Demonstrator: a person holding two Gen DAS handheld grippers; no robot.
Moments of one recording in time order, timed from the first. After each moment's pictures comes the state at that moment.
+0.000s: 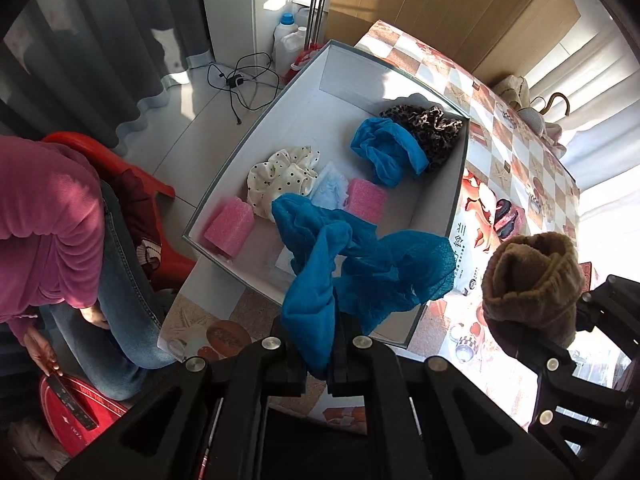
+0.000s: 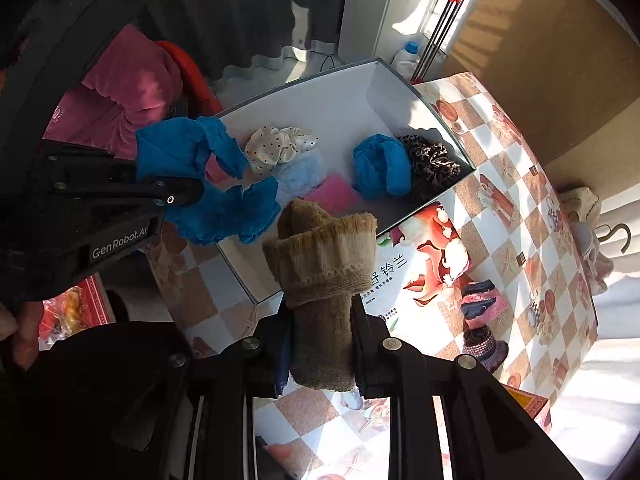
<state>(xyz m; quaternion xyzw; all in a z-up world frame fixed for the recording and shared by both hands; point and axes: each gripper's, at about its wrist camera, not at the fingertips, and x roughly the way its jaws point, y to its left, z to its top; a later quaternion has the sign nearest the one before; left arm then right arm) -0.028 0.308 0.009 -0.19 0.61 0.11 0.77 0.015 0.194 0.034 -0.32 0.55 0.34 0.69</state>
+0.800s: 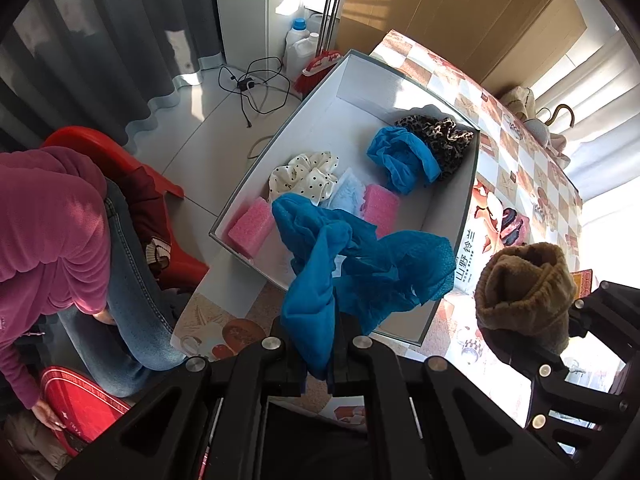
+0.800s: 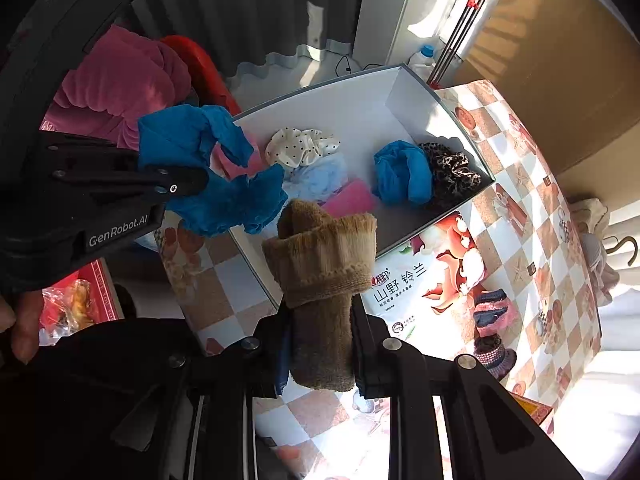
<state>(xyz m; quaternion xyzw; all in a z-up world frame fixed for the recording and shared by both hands) -0.039 0.322 0.015 -0.20 0.60 0.12 0.77 0.006 0.206 0.031 -0.33 0.55 0.36 0.68</state>
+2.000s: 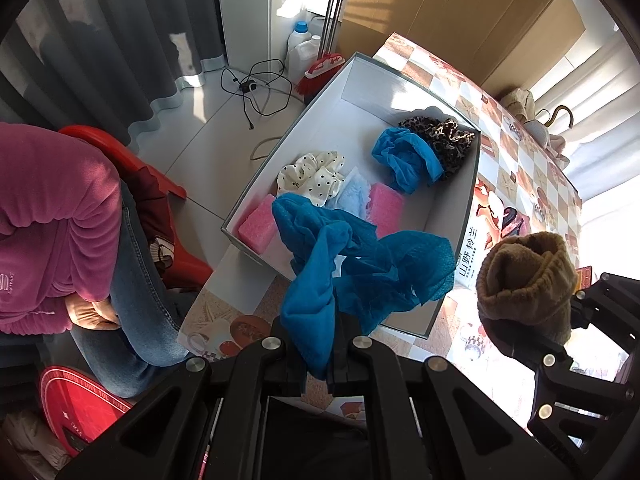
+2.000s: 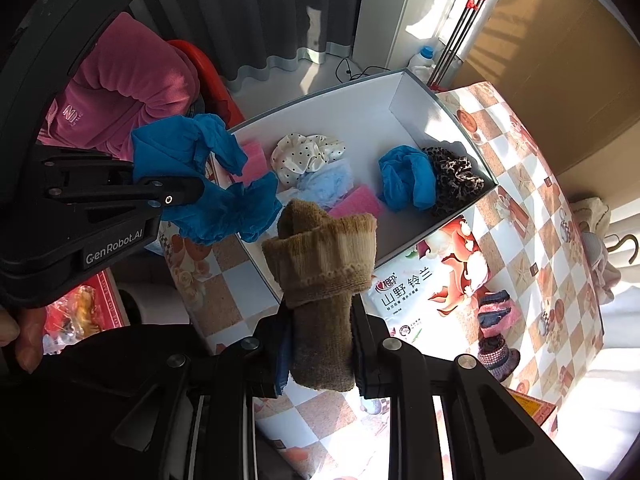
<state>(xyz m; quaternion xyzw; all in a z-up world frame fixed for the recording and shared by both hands) -0.047 0.326 0.018 -0.19 0.59 0.12 0.77 0.003 0.210 0.035 -0.32 0.55 0.36 0.68</state>
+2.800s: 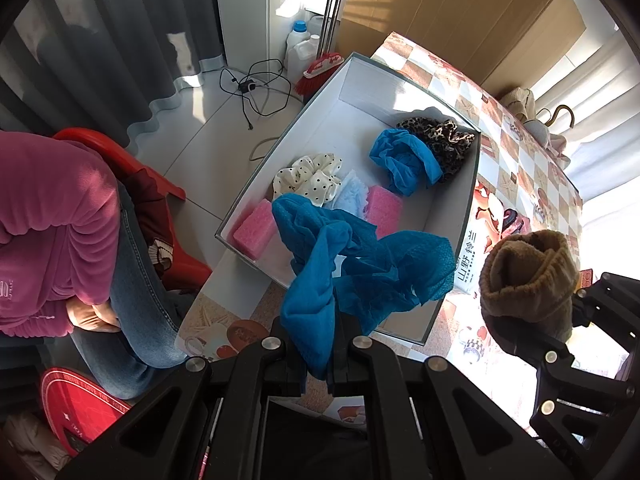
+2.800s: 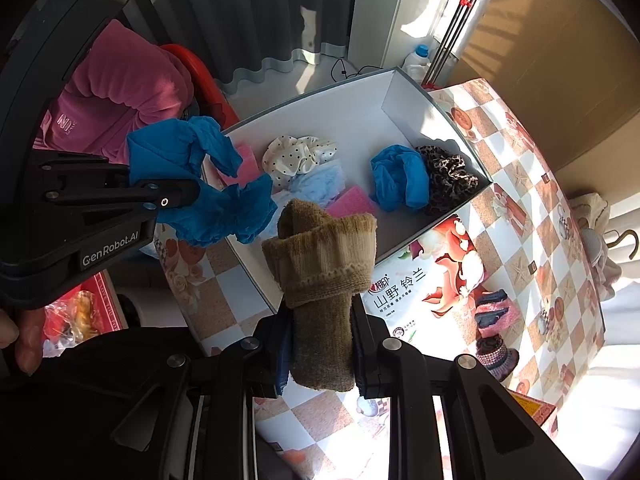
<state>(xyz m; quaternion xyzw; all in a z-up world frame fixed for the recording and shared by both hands) -0.046 0.326 0.019 -0.19 0.59 0.13 0.77 0.008 0.208 0.035 -0.32 0.55 0.36 0.68</state>
